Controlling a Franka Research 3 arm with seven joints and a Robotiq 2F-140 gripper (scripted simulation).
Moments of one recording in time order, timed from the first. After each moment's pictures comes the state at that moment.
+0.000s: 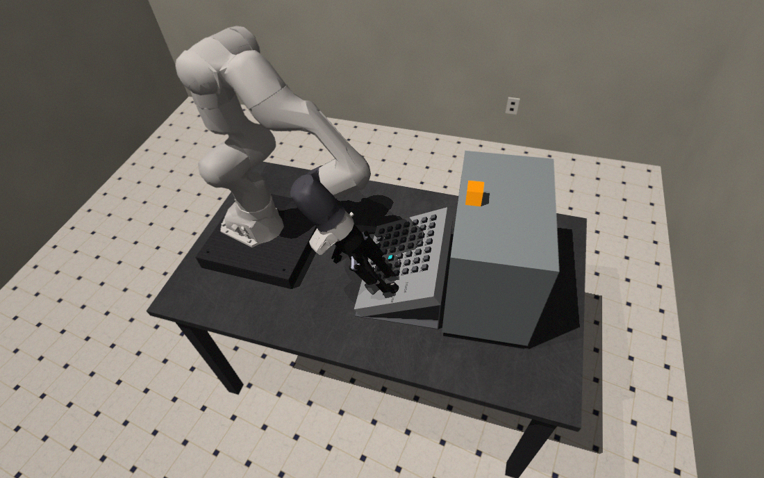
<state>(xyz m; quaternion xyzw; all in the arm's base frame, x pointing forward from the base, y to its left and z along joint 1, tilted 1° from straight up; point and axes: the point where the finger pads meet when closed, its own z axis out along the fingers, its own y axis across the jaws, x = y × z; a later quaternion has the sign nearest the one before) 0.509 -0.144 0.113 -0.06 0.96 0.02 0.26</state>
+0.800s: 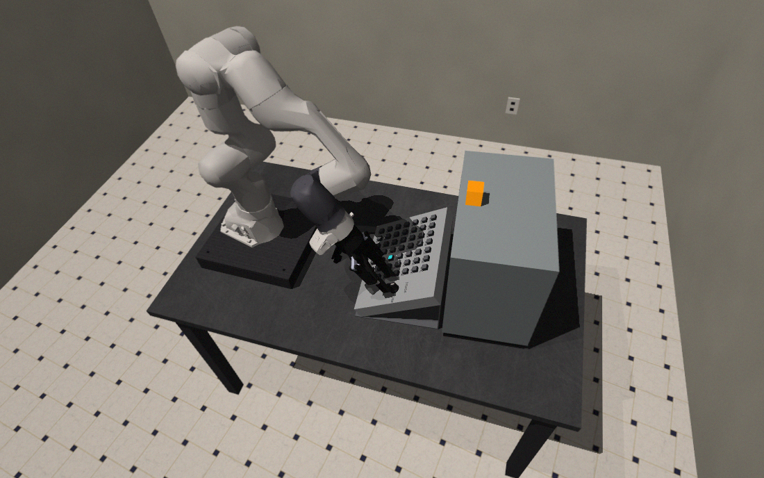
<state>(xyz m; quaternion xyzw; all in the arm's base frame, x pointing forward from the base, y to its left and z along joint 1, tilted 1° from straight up) 0.509 -0.145 0.113 -0.06 0.96 0.02 0.26</state>
